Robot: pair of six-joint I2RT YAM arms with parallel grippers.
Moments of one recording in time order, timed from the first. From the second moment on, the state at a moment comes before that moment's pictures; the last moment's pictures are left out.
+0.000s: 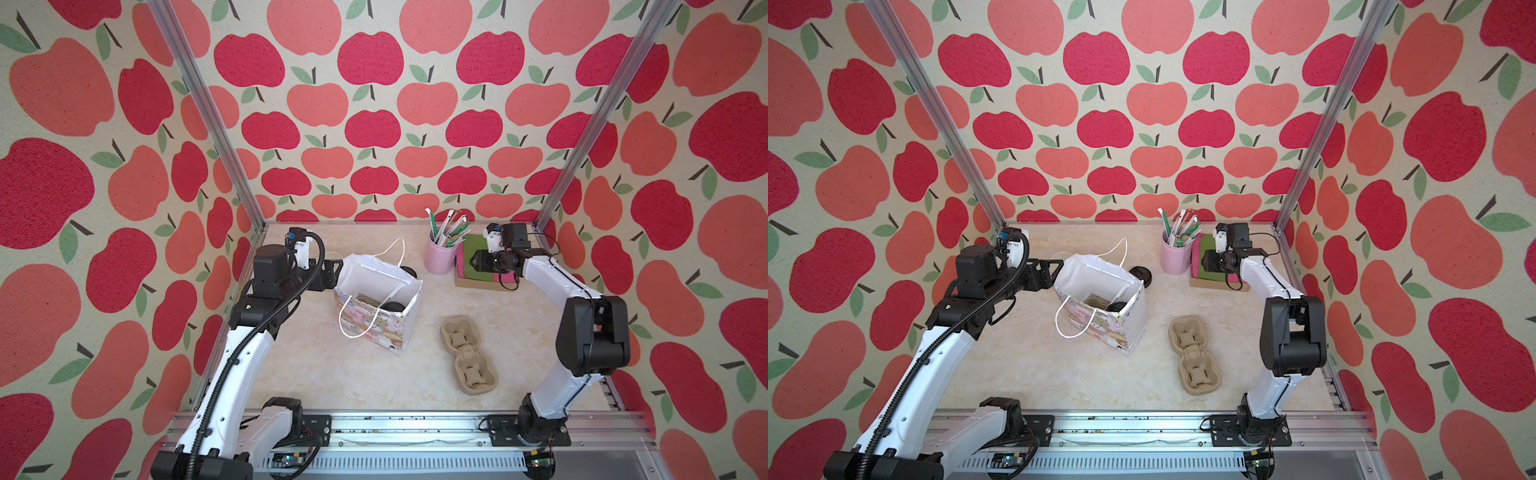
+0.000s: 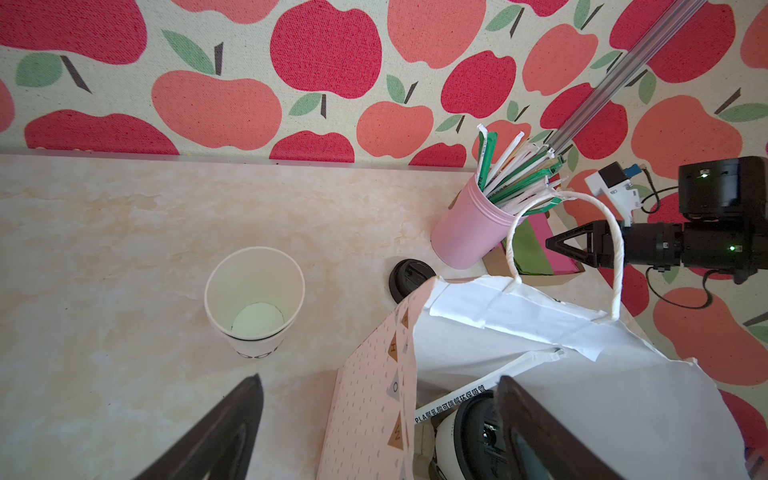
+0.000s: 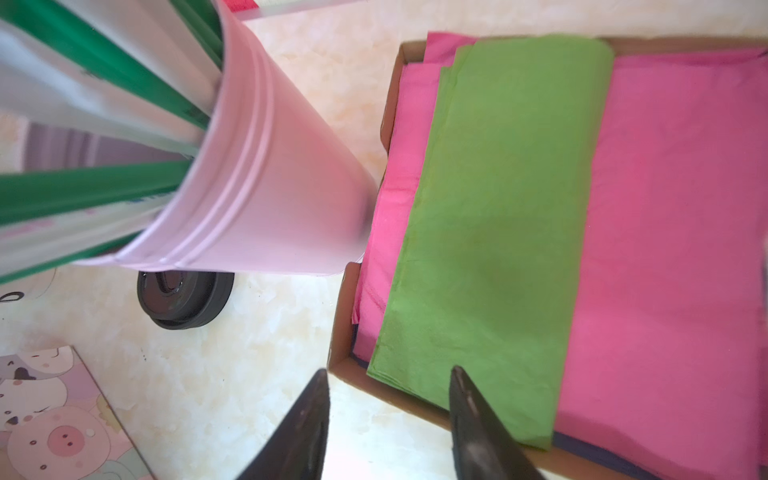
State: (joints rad) left arm -0.11 1.01 1.03 -0.48 0.36 -0.19; right arm 0.13 1.72 1.31 -0.46 -0.24 0.08
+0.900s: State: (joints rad) left arm -0.11 1.00 1.03 -0.48 0.38 -0.19; right arm -0.07 2.16 1.77 -0.71 -0.46 0.03
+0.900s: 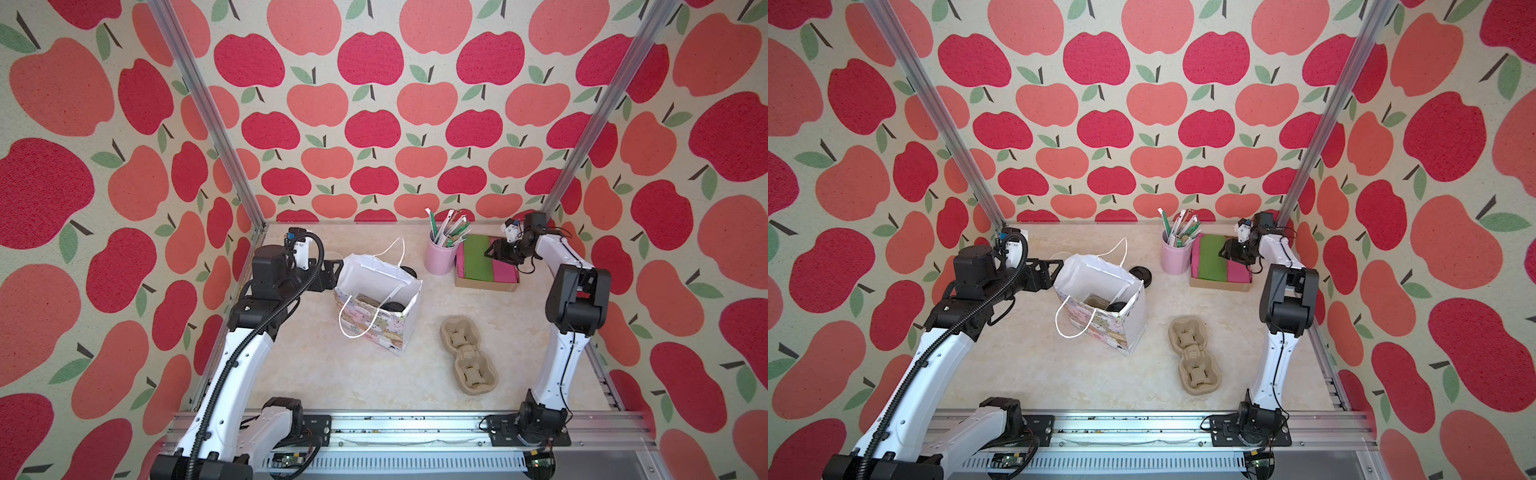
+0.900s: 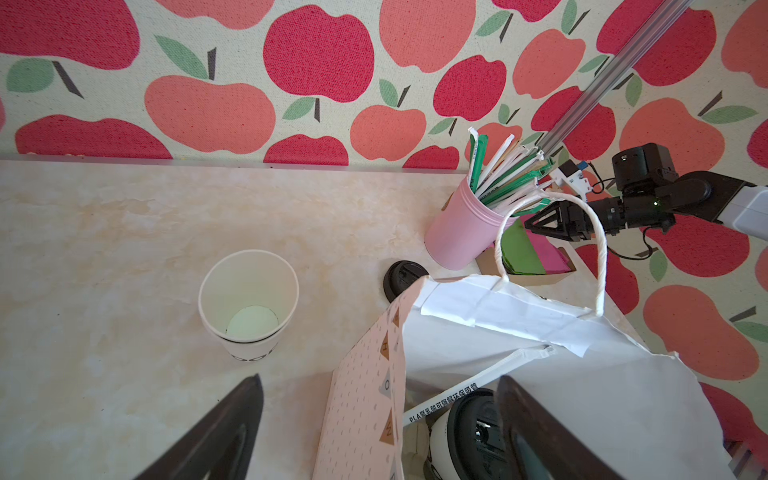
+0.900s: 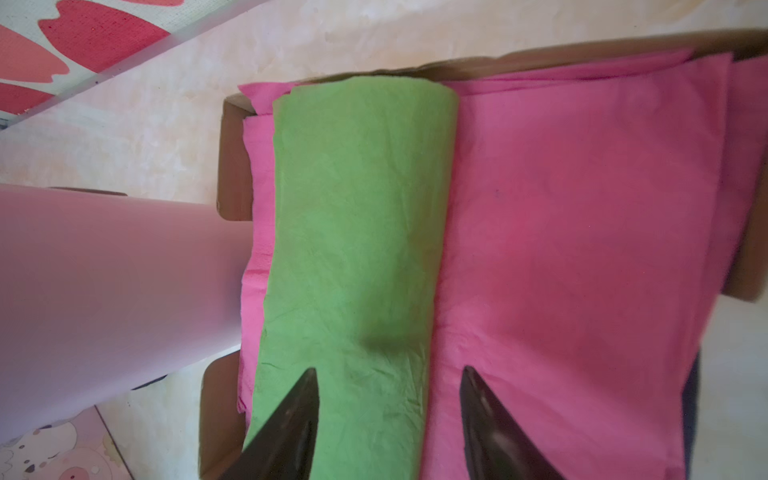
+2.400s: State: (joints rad) left arm -0.10 0.95 1.02 -0.47 0.38 -0.19; right arm 0.01 1.97 1.66 -0.61 -0.31 0.04
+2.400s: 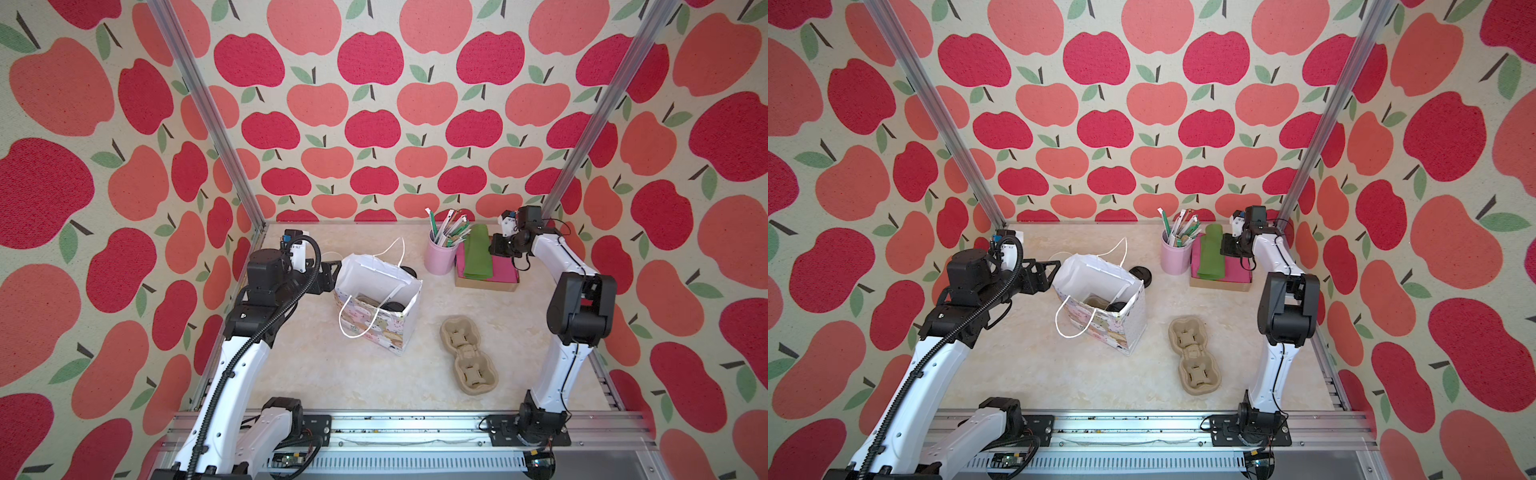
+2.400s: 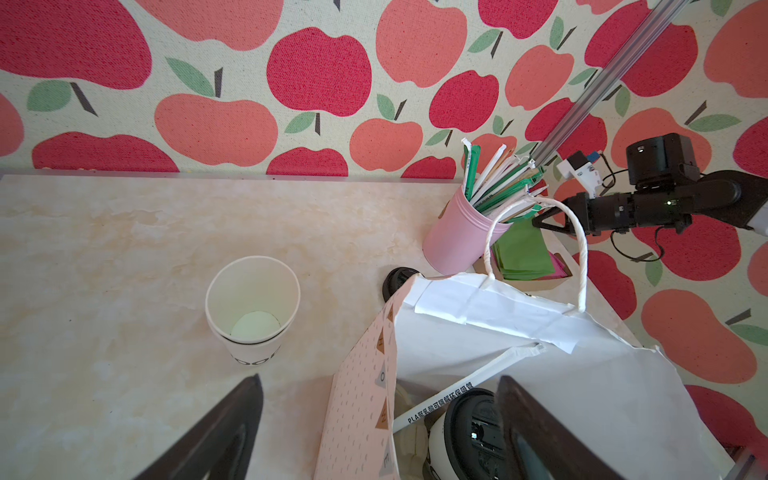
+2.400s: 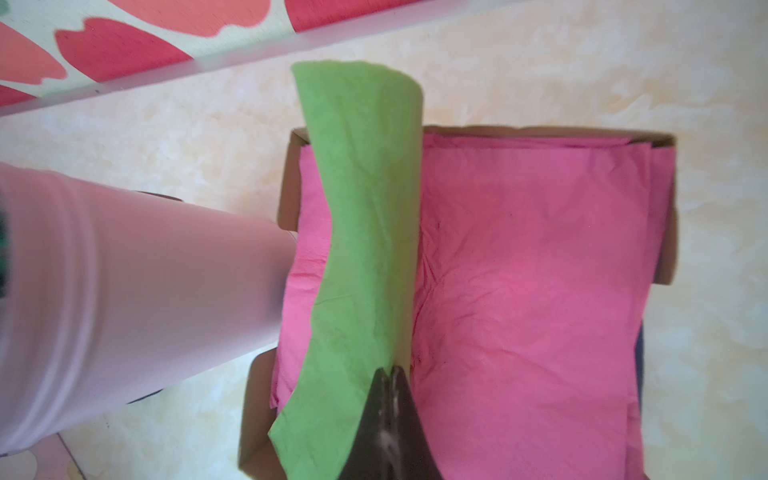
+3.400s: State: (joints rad) left arm -0.10 0.88 1.02 -0.43 0.47 -0.22; right arm 0.31 1.32 1.64 -0.49 -0.40 0.13
